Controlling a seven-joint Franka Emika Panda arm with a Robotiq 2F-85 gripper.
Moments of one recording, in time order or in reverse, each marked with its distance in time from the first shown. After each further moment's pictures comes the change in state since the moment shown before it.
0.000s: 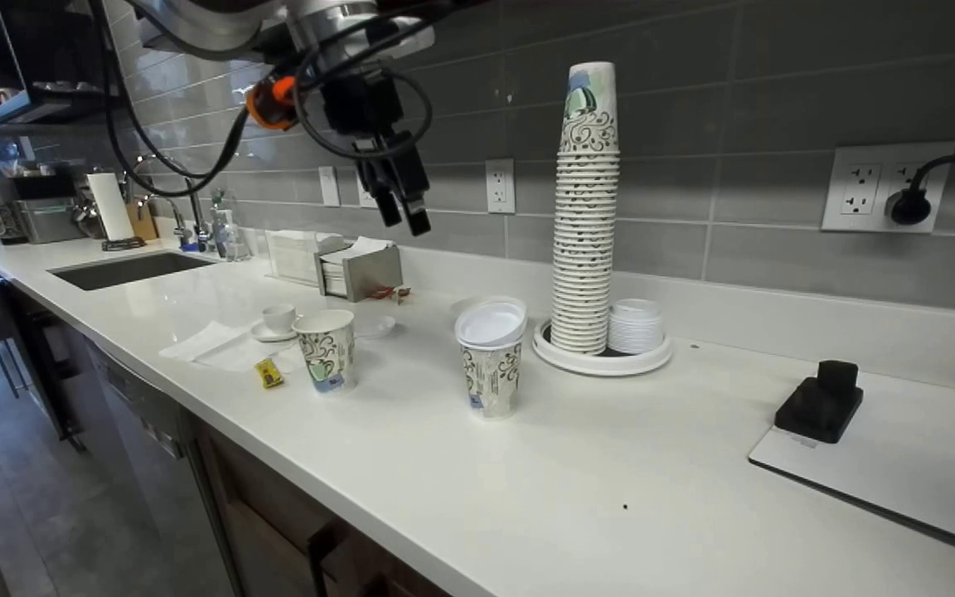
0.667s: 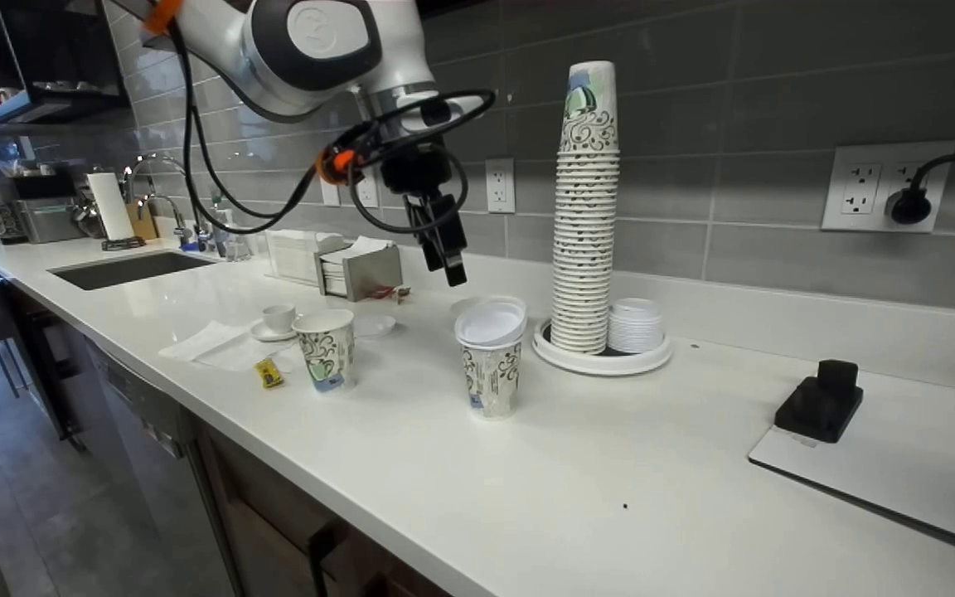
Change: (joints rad) arm -0.001 0.222 -0.005 0.104 -0.021 0.052 0.155
